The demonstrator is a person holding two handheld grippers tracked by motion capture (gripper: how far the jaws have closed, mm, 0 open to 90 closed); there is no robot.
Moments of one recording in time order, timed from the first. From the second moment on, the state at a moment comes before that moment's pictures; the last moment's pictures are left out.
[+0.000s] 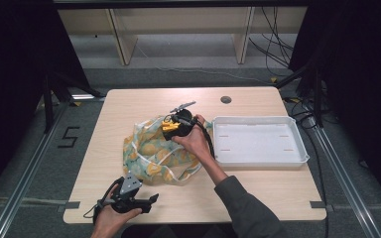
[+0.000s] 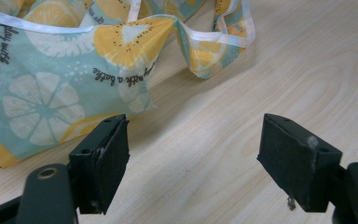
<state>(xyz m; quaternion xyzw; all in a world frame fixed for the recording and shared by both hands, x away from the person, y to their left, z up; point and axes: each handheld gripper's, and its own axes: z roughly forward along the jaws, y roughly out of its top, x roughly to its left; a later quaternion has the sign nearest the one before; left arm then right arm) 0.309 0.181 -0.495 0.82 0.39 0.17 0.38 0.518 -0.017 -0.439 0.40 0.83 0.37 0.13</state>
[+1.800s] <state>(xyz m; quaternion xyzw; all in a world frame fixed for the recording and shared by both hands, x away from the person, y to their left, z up) 0.309 0.189 -0.499 0.82 0.39 0.18 0.38 0.510 -0.007 -0.409 0.38 0.83 0.38 0.15</state>
